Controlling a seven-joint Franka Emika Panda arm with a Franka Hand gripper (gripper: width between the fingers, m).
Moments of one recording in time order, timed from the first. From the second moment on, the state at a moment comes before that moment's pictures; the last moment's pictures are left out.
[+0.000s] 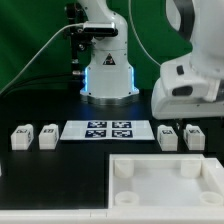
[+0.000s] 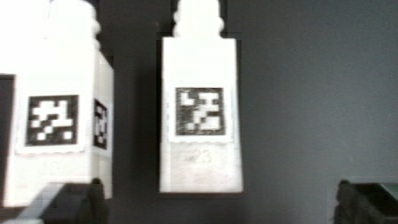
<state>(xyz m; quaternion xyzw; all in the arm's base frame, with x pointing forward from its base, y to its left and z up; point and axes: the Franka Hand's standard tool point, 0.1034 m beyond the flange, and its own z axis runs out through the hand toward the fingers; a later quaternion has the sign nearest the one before) 0.421 0.168 0.042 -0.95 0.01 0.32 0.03</state>
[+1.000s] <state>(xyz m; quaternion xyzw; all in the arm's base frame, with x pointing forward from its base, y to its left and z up) 0.398 0.178 0.015 -0.90 0.01 0.44 0.01</state>
